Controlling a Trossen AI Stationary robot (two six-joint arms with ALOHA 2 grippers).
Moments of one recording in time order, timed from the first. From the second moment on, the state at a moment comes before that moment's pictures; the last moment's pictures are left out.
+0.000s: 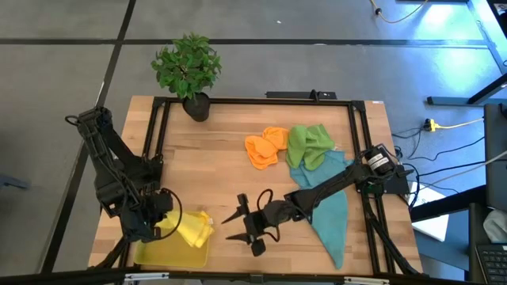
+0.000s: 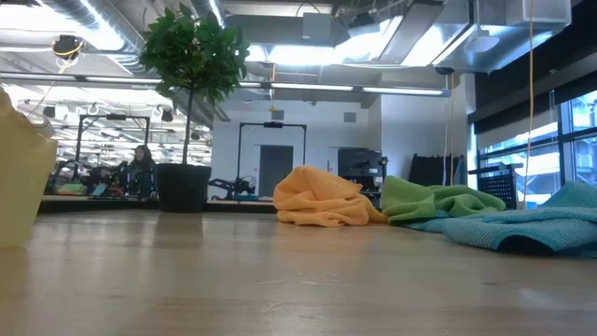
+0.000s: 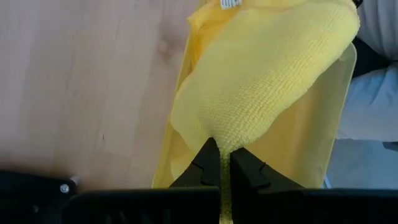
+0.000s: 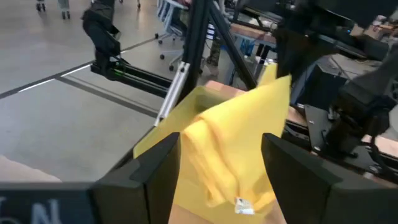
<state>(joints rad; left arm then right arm) -1.03 1.20 1.10 -1.20 -0.26 -1.27 0.44 2.01 1.35 0.49 0.14 -0.17</state>
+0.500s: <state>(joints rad) -1.02 1.20 1.36 -1.32 -0.62 -1.07 0.43 2.01 1.35 0.47 0.14 -0.16</state>
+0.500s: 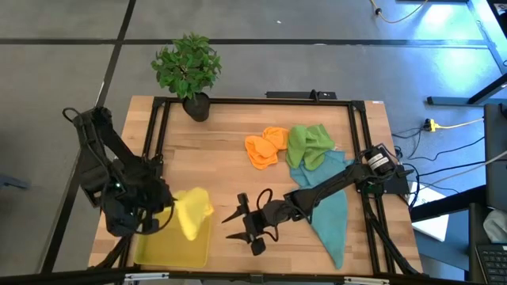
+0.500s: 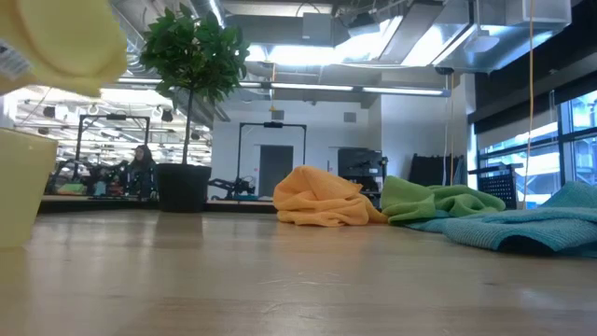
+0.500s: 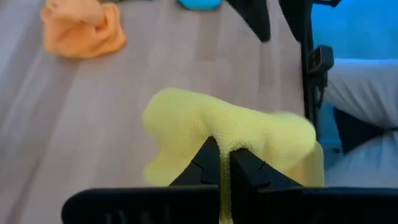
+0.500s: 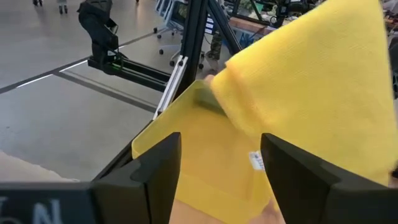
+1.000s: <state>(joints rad) -1.00 1.31 1.36 -1.25 -0.68 -1.09 0.43 2.01 1.35 0.44 0.14 -0.16</state>
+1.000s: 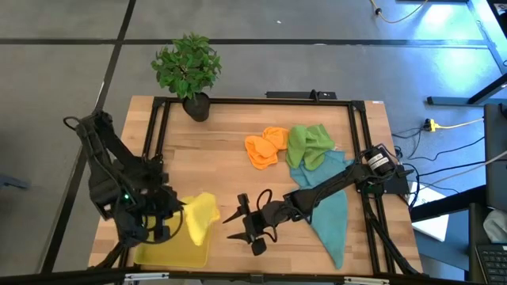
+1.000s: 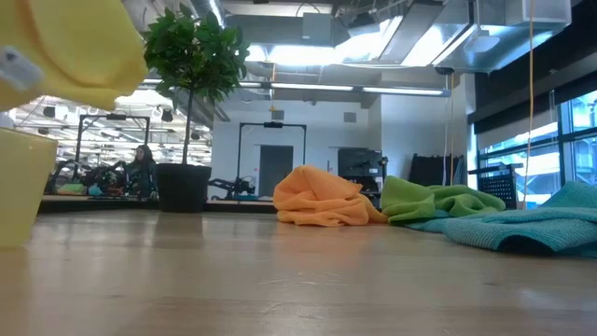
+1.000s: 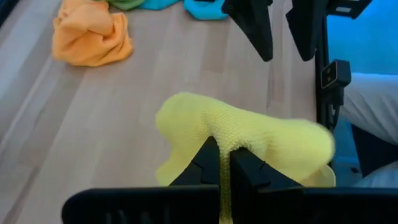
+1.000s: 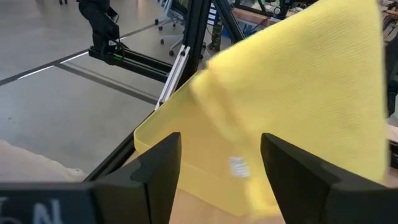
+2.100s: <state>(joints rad) -1.07 1.57 1.53 -1.47 -0.49 -1.30 0.44 2.01 1.35 0.44 0.14 -0.28</state>
